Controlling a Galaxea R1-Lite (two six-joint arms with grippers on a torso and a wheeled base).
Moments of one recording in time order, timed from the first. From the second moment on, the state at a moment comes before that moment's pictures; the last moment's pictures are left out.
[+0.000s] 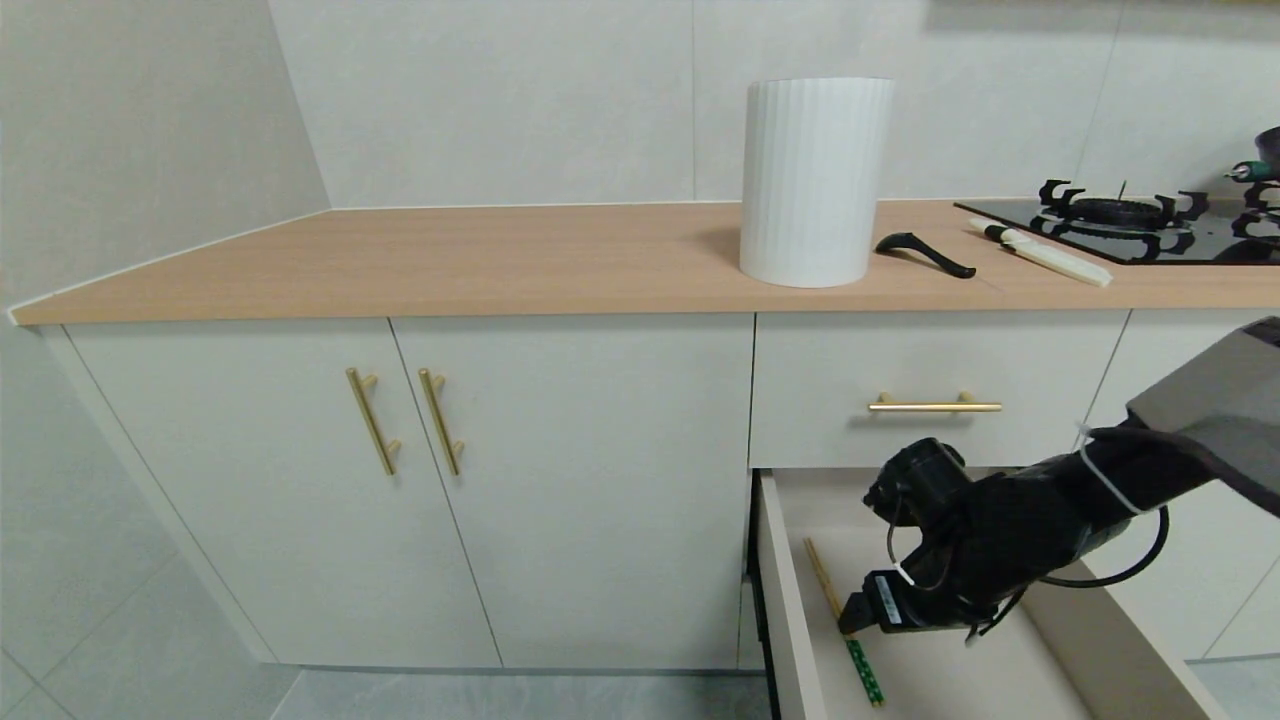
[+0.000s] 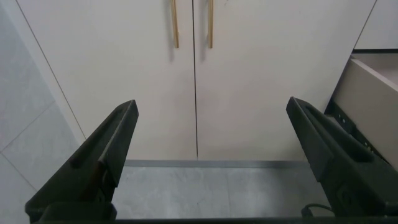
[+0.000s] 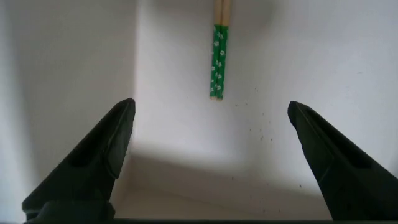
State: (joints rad) left arm 0.00 0.00 0.00 0.00 0.01 0.00; right arm 0.40 2.11 -1.00 0.08 0.04 0.29
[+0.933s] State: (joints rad) left arm 0.00 0.00 0.00 0.00 0.01 0.00; right arm 0.17 1.55 -0.95 0.07 0.04 0.15
